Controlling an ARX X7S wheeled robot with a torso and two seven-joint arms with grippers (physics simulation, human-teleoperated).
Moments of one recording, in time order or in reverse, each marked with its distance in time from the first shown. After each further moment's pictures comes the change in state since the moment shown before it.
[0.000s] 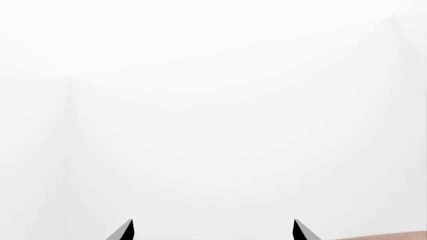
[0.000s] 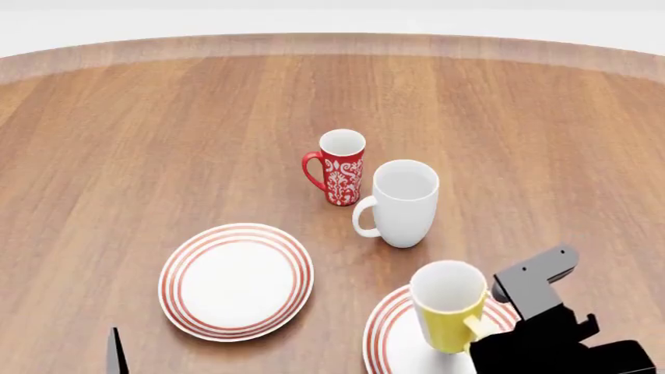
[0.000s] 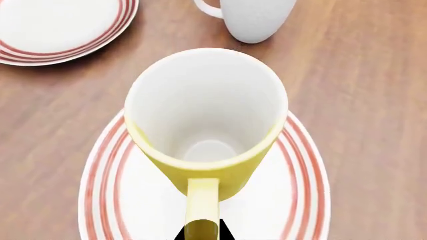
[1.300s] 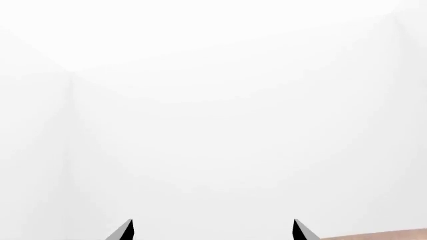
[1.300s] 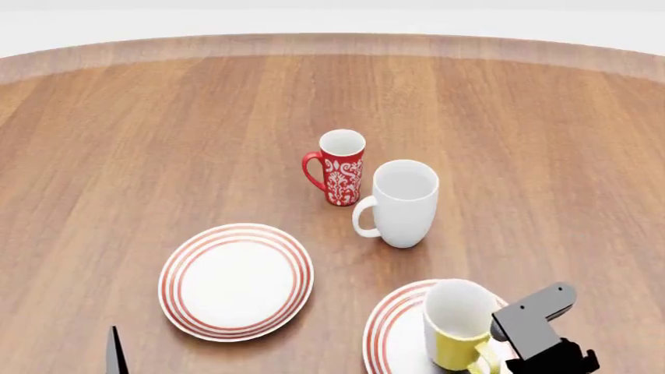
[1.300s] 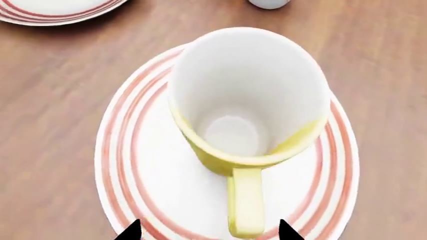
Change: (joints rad) left arm -0.010 -0.012 0.016 -0.008 -0.014 -0.007 -0.018; right arm -0.155 0.065 0.025 -0.218 0.026 0.074 0.047
